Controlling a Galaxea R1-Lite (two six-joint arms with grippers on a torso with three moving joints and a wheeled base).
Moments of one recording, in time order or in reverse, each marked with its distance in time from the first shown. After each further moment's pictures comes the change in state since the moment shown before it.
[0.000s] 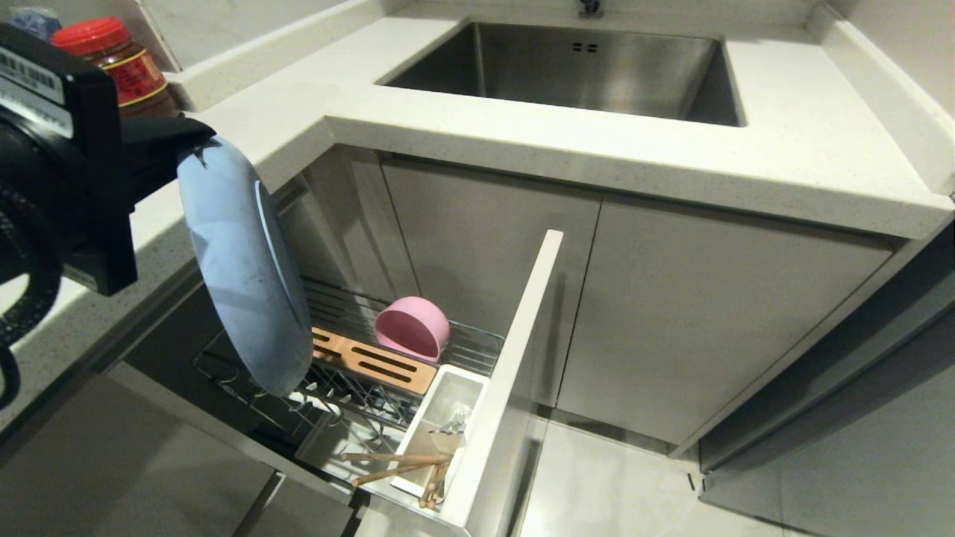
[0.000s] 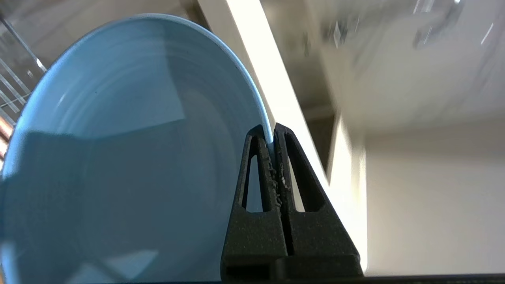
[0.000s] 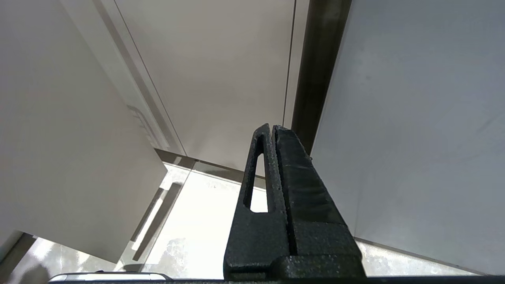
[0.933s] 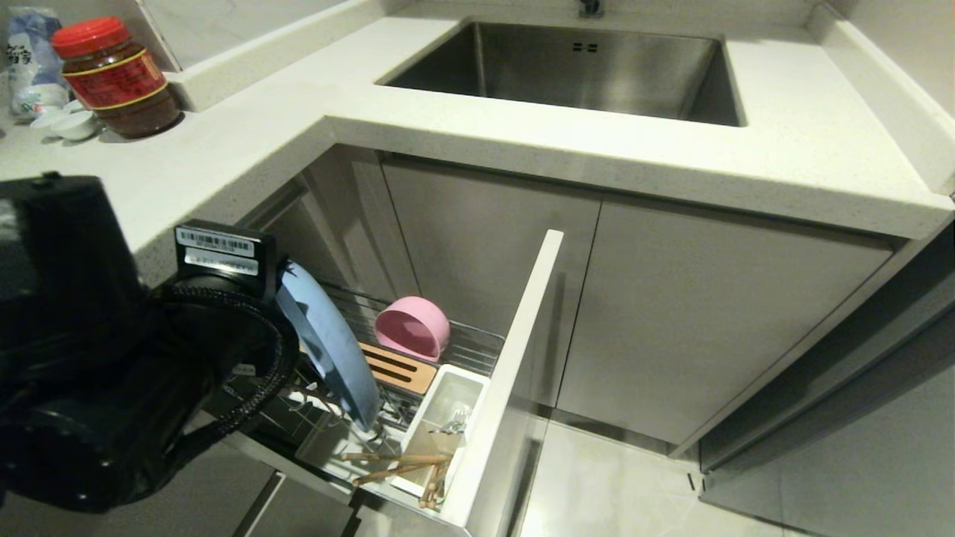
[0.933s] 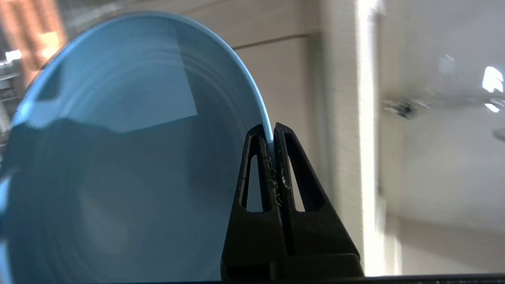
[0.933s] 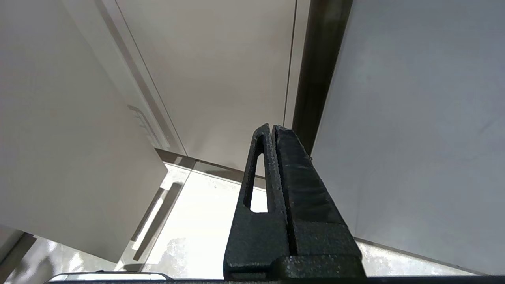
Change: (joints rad) left arm 0.141 0.188 0.288 -0.275 0.104 -0.348; right arm 0.000 0.000 0.000 0.000 0.000 0.000
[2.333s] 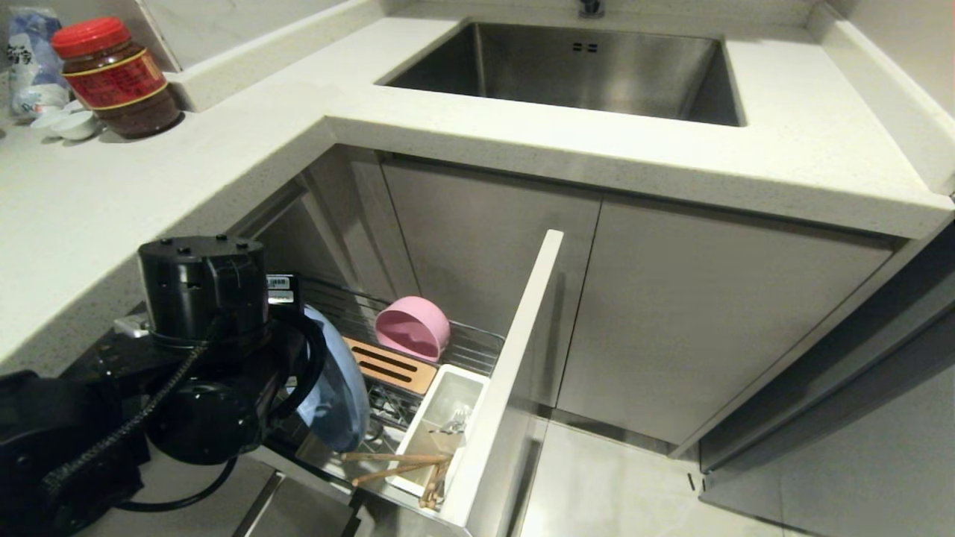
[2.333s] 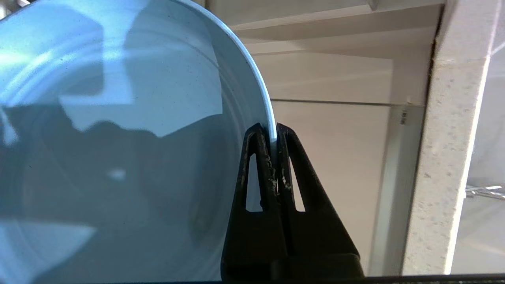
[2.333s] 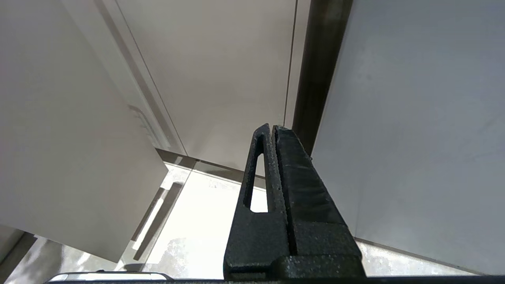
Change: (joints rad) left arm 0.195 0.185 0.047 -0.055 -0.053 -0.246; right arm 0.000 0.000 0.000 0.000 0.000 0.000
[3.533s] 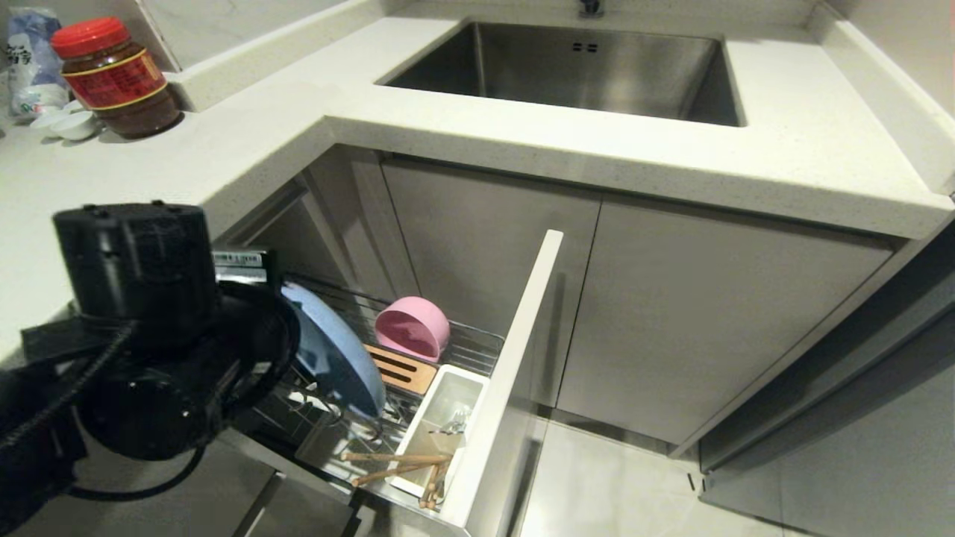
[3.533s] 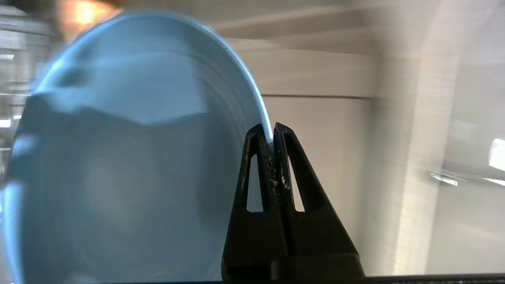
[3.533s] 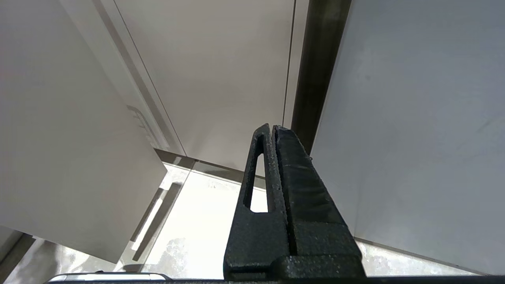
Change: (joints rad) left arm -0.021 -0.107 -0.054 0.066 -0.011 0.074; right arm 0.000 0.000 0.000 0.000 0.000 0.000
